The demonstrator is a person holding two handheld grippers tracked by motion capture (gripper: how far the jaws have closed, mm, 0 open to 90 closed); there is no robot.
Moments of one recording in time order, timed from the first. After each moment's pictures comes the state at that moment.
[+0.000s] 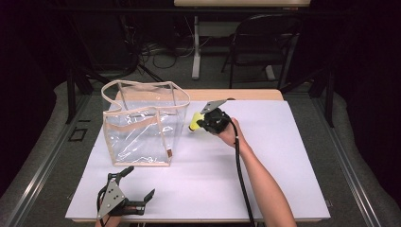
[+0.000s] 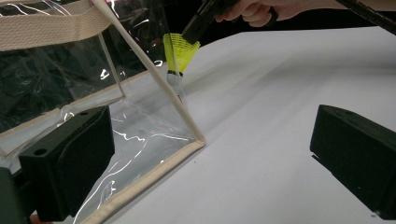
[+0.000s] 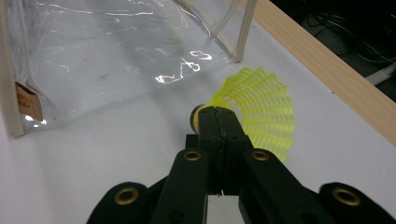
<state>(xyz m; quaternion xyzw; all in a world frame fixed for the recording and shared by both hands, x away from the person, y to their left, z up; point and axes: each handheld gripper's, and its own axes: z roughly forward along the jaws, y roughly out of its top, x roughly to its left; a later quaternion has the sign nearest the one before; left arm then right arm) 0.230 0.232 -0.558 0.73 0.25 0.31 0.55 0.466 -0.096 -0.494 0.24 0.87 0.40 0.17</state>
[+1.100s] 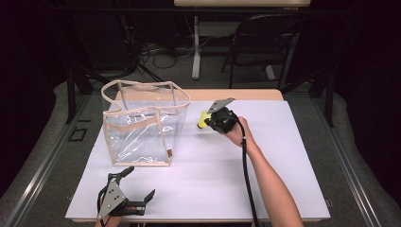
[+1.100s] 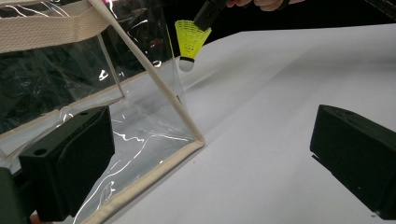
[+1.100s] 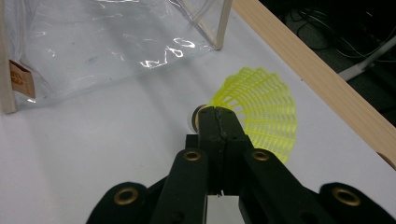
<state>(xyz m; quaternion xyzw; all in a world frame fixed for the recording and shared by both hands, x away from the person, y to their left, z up) 0.229 0.231 -0.557 0.73 0.24 0.32 0.55 0.455 -0.116 -0.477 0.24 0.88 0.37 0.20</state>
